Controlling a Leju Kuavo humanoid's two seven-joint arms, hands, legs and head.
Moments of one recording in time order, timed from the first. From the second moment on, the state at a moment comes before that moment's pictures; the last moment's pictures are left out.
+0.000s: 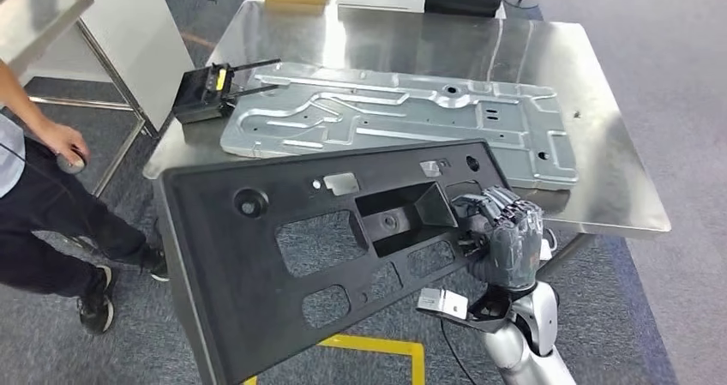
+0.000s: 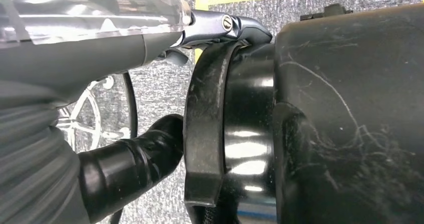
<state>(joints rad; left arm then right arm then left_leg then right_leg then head) -0.06 -0.09 0.04 -0.19 -1.43 0.00 -0.37 -0.21 -0.06 0.36 -1.58 0.79 -0.70 -0.40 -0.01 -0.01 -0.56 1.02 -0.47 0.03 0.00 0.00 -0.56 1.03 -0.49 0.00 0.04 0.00</state>
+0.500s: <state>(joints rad) -0.07 -0.09 0.03 -0.19 -1.43 -0.02 -0.36 -0.24 -0.06 0.33 -1.57 0.81 -0.70 -0.36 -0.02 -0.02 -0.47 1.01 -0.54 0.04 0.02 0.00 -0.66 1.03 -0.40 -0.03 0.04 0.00</state>
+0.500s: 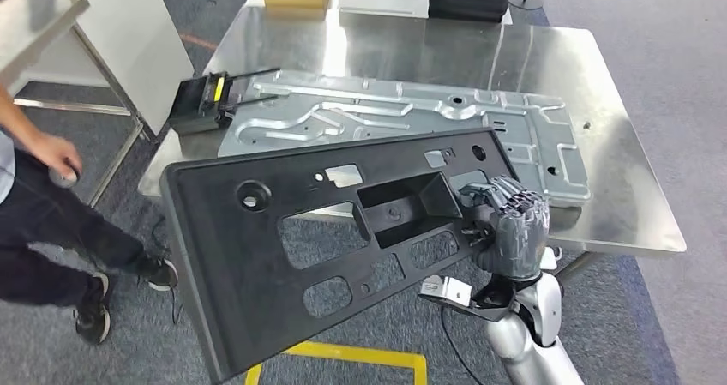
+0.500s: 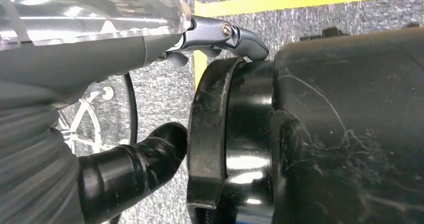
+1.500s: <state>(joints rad) -0.07 -0.09 0.00 -0.19 -1.43 0.00 -0.36 -0.30 -0.05 0.24 -1.51 0.82 -0.70 -0.38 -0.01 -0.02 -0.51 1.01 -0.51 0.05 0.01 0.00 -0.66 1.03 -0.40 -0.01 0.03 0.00</state>
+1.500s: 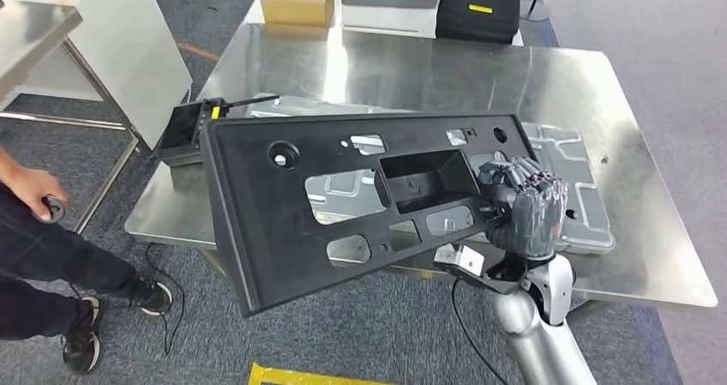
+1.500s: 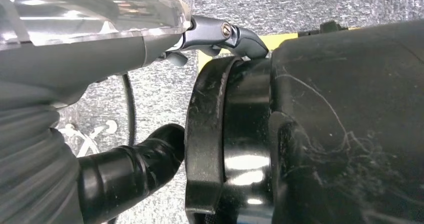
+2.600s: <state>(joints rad) -0.08 -0.09 -0.04 -0.19 -1.43 0.00 -0.33 -0.45 0.03 0.23 -1.43 1.31 -0.70 -0.18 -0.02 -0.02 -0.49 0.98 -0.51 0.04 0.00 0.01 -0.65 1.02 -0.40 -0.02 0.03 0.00</state>
